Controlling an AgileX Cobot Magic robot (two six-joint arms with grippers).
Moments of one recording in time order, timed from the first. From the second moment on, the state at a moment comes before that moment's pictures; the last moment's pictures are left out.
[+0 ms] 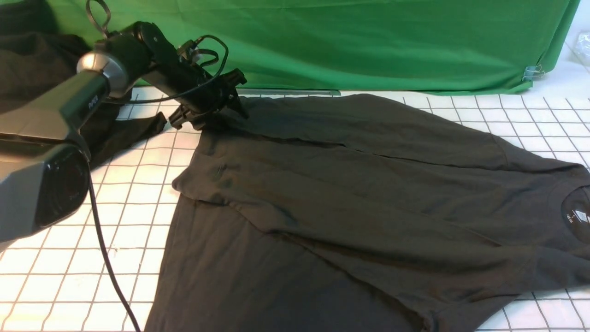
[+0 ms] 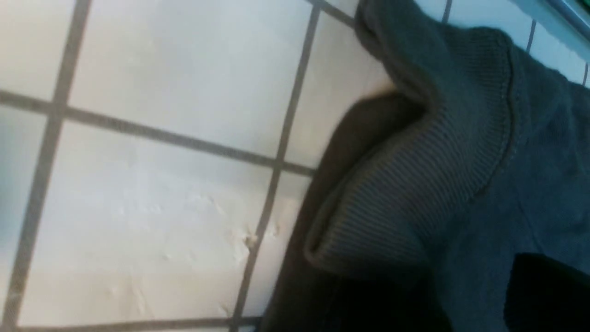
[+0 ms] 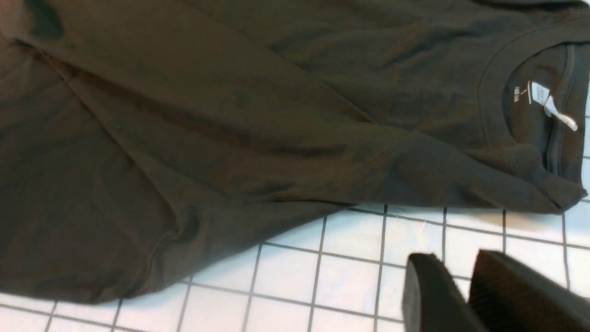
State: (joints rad) right arm 0.03 0.62 -0.72 0.17 0.95 -0.13; left arm -0.09 2.56 -2.32 -0.46 0.90 -0.27
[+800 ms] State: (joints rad) right arm 0.03 0.62 -0.72 0.17 0.93 -0.12; left arm -0.11 2.01 -2.22 -0.32 1.20 -0.32
